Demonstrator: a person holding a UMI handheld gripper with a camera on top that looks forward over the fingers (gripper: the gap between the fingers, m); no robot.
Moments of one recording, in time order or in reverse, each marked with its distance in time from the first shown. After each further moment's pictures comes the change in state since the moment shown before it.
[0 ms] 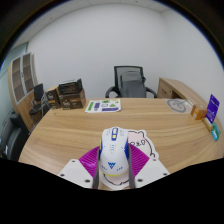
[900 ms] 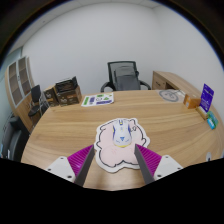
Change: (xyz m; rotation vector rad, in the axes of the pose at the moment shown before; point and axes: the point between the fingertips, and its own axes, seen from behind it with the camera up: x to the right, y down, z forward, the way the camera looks) arm 0.023 0.031 -0.042 -0.046 0.022 0.065
